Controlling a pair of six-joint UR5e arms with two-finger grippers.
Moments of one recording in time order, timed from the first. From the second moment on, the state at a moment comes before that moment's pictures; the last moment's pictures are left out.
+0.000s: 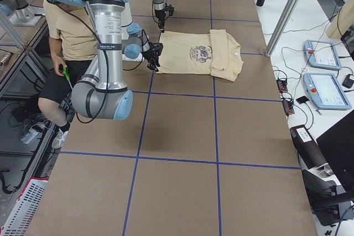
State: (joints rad) left arm -0.17 -1.82 -2.00 -1.83 -1.60 -1.37; right arm 0.03 -1.47 2.11 -1.45 1.22 1.69
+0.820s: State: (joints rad) left arm -0.17 -1.82 -2.00 -1.83 -1.60 -1.37; right arm 0.01 -1.45 2.06 -1.46 1.16 1.68
